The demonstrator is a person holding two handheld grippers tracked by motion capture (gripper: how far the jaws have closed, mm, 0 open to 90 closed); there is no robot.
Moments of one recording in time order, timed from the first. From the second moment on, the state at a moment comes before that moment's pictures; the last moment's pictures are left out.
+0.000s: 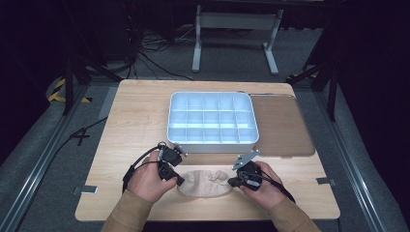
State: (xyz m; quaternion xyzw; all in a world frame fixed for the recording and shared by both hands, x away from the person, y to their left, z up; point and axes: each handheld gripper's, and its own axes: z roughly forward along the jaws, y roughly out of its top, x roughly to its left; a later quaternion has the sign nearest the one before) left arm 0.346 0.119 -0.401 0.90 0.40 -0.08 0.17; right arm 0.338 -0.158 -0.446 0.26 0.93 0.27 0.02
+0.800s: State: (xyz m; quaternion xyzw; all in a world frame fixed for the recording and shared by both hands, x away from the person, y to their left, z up) left arm 0.346 0.122 -0.400 0.90 0.40 -0.09 0.17; right arm 0.335 -0.151 -0.450 0.24 0.93 0.27 0.04
